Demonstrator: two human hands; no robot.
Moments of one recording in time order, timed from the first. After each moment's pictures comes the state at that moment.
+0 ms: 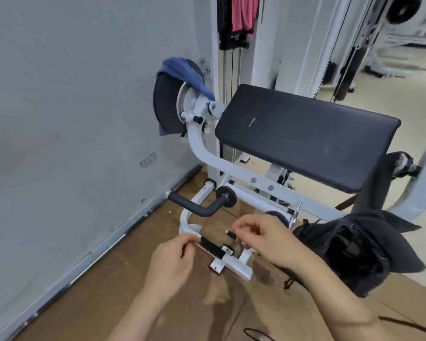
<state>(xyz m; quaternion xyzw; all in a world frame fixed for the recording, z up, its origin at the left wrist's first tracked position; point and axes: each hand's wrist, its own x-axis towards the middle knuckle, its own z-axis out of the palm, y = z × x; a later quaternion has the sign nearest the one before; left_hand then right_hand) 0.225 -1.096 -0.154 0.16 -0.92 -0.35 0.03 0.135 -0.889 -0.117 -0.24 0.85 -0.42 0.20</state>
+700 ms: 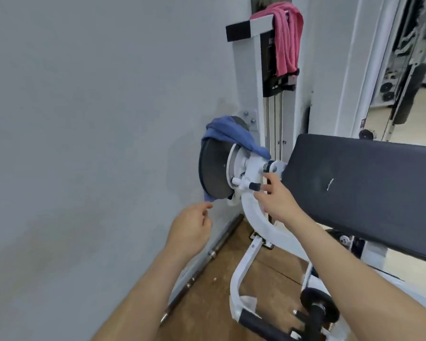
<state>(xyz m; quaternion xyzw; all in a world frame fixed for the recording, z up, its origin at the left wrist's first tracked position) -0.070 -1.330 -0.076 0.11 -0.97 -0.22 0.09 -0.184 -1.141 -0.095 -0.08 0.82 -0.56 0.11</state>
